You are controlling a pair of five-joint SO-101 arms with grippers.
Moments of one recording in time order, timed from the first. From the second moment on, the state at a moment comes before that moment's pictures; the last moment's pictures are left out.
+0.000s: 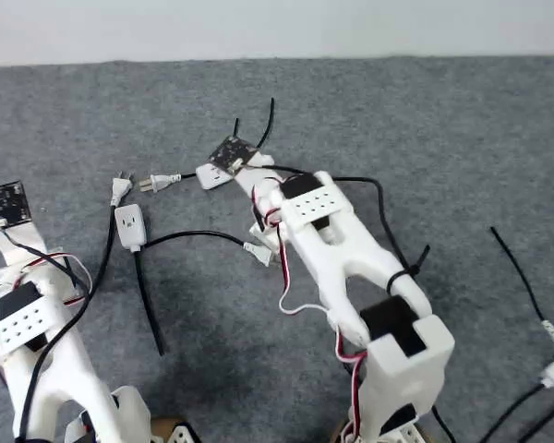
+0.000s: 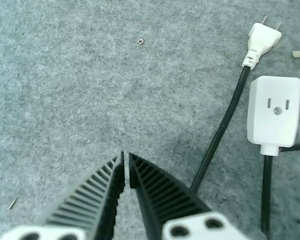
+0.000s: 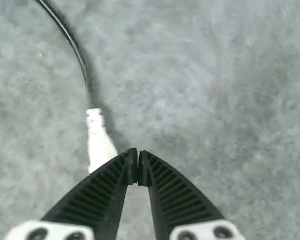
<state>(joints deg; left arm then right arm) -37.2 -32.0 59.1 41.2 -7.9 -28.1 13.9 9.1 57.0 26.4</state>
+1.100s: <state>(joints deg) -37.2 -32.0 59.1 41.2 -8.0 -28.4 25.8 -3.6 63.1 29.0</state>
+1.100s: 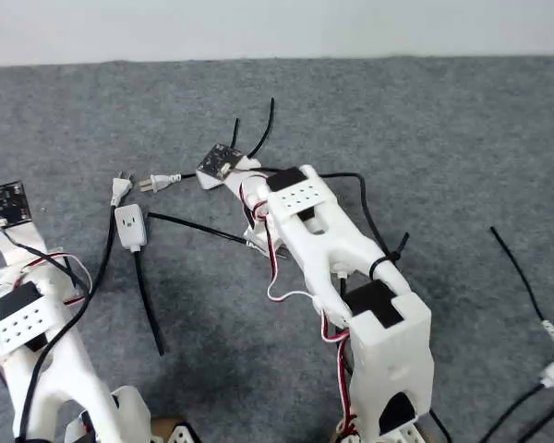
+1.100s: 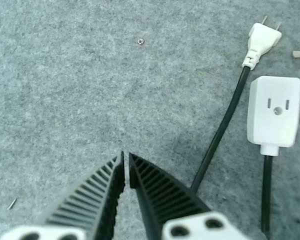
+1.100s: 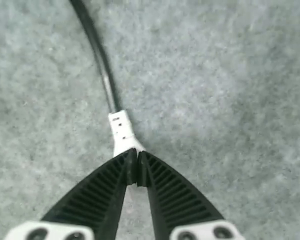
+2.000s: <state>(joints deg) -37.2 -32.0 59.1 41.2 -8.0 -35.3 30.9 -8.9 70.7 54.6</state>
